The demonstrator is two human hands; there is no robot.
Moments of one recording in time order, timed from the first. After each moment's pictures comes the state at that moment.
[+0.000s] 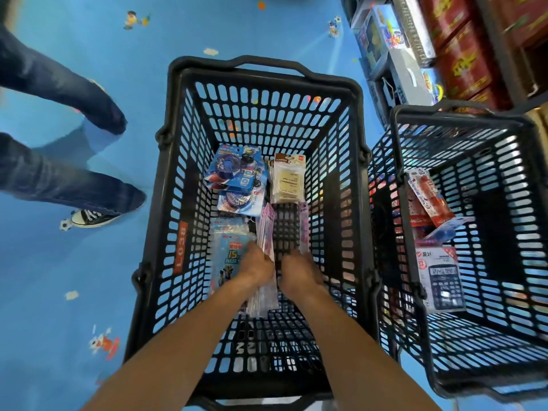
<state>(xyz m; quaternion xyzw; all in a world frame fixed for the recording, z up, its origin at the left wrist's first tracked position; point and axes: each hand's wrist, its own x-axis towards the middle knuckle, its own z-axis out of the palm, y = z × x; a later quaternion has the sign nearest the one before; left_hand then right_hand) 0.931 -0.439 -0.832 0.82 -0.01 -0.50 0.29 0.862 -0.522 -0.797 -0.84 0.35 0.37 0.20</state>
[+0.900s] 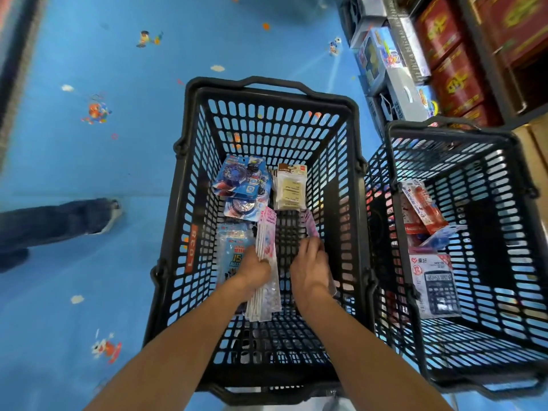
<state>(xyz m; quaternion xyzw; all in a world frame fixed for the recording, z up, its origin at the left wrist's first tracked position) 0.933 -0.423 -0.806 0.75 0.01 -0.51 0.42 0.861 -0.512 -0.768 -0.86 0.19 0.41 -0.23</state>
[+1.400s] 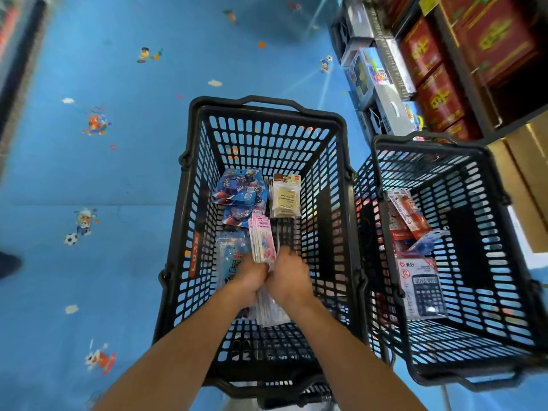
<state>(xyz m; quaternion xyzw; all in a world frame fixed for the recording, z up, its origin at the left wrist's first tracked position) 0.929 -0.424 -0.773 0.65 0.13 -0.53 0.53 0.878 -0.494 -0.719 -0.87 0.38 0.23 0.22</state>
